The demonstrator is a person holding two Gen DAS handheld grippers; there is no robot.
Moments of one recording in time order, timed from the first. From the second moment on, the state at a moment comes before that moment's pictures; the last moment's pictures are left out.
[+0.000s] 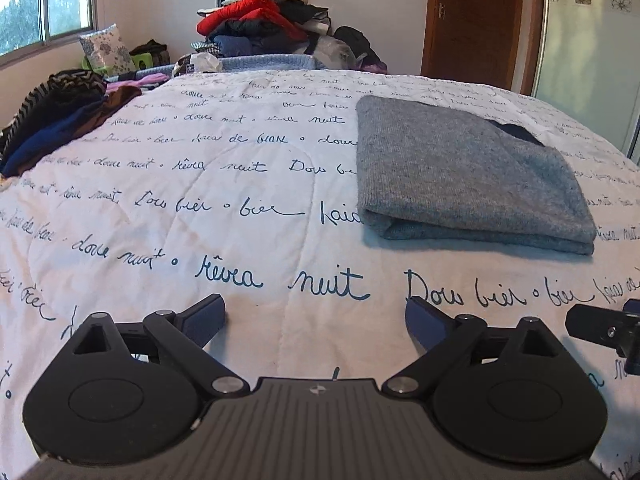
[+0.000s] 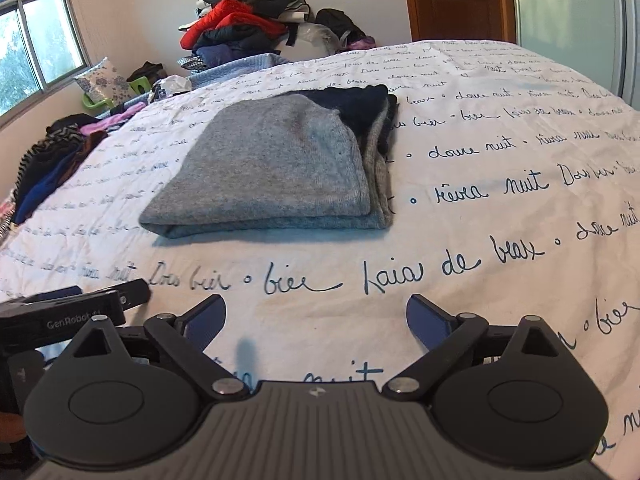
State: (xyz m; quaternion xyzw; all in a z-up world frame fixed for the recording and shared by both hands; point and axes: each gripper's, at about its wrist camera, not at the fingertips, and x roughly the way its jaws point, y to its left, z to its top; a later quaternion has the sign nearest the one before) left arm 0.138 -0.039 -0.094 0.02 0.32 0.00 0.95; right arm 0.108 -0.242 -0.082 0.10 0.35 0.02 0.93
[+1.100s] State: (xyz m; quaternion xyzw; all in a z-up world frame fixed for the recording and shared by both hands) left arm 0.142 -0.035 -0.107 0.01 0.32 0.02 0.95; right arm 0.116 -0.226 -0.104 0.00 0.32 -0.01 0.95
